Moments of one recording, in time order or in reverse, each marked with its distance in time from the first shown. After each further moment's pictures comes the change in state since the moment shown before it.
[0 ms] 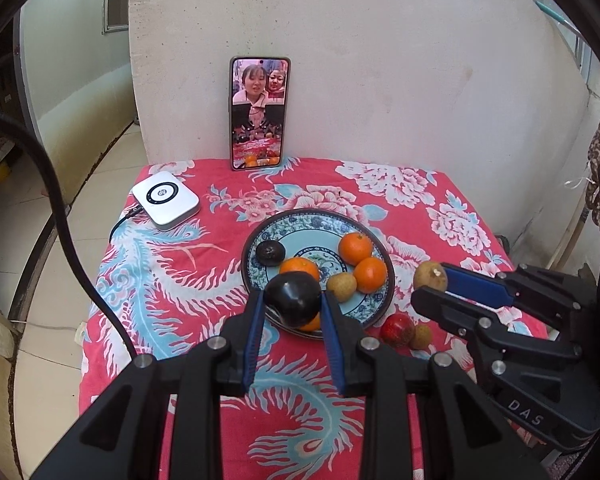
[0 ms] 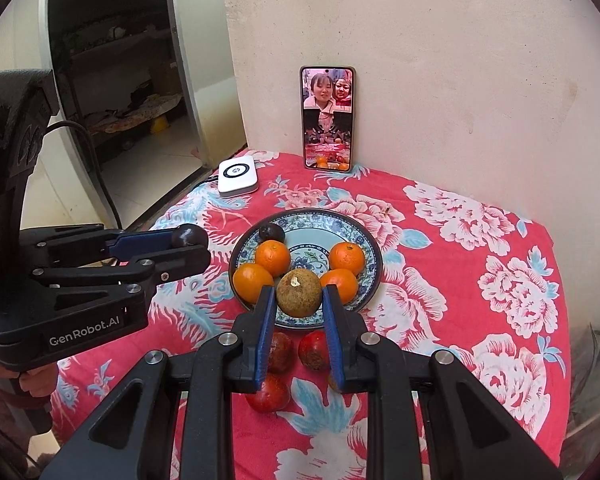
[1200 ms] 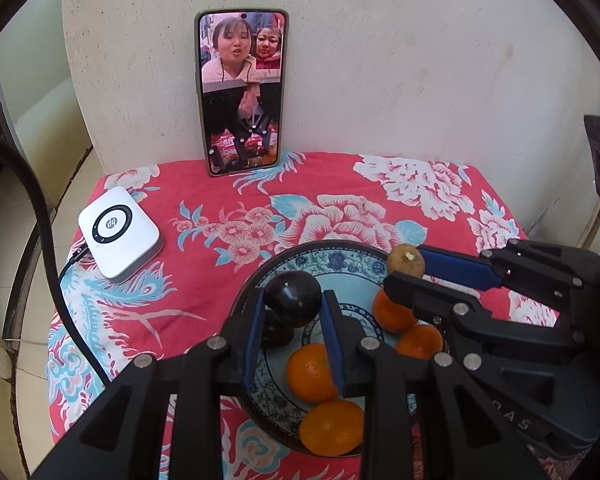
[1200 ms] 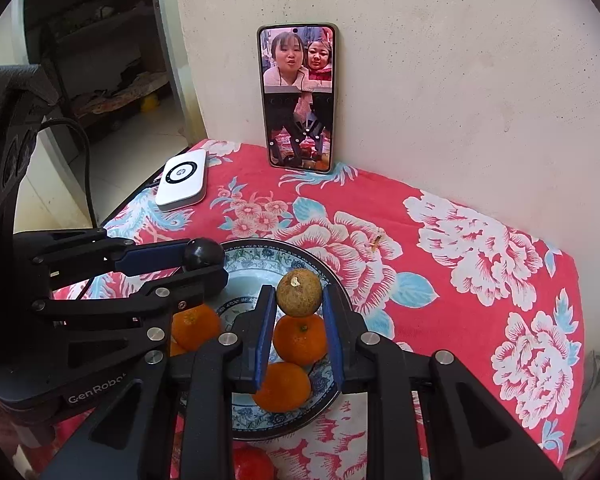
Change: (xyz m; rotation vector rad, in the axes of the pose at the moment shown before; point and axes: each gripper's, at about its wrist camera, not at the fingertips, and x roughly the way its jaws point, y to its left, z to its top) left arm 0.098 0.007 0.047 0.034 0.085 -0.005; right arm 0.094 -0.041 0.049 -0.018 0.104 -0.010
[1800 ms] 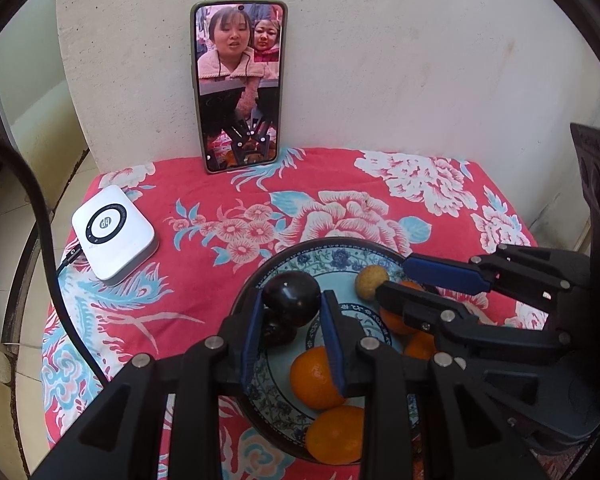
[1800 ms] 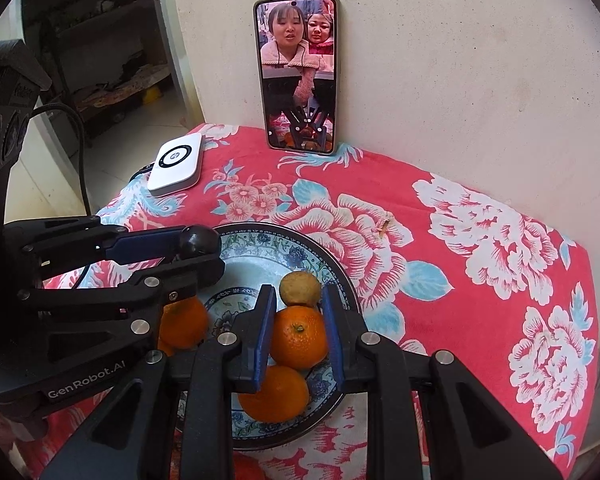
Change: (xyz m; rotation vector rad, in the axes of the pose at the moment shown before) left arm 0.007 0.001 0.000 0.015 0.001 -0.005; right arm 0.015 -0.004 -0.006 0.005 0.022 0.011
